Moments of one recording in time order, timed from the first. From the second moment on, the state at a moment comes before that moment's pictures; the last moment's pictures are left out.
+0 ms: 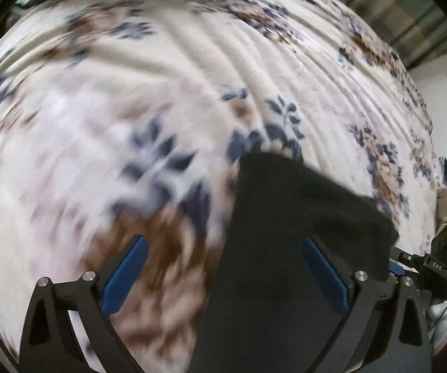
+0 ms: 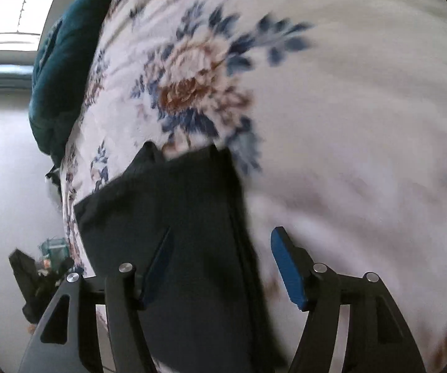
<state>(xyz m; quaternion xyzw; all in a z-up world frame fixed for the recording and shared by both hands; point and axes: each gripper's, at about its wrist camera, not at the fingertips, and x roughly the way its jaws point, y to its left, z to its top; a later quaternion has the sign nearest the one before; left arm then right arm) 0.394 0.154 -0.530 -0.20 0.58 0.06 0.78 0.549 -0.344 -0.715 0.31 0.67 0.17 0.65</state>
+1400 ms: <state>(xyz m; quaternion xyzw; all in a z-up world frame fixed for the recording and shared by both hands) 0.372 0.163 -0.569 -0.39 0.55 -0.14 0.73 0.539 -0.251 -0.754 0.34 0.70 0.31 0.54</state>
